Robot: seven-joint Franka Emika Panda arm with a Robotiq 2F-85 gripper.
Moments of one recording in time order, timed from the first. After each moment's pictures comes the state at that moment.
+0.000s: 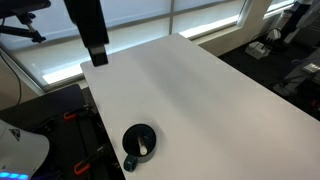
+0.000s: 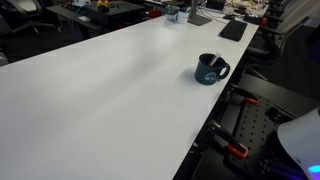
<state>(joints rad) -0.09 -0.72 -0.17 -2.58 -0.09 1.81 -0.15</state>
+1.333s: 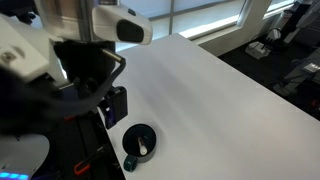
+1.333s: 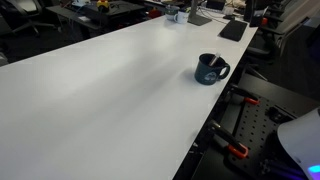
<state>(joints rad) -0.11 -0.57 -0.25 -2.77 -0.27 1.98 -0.50</state>
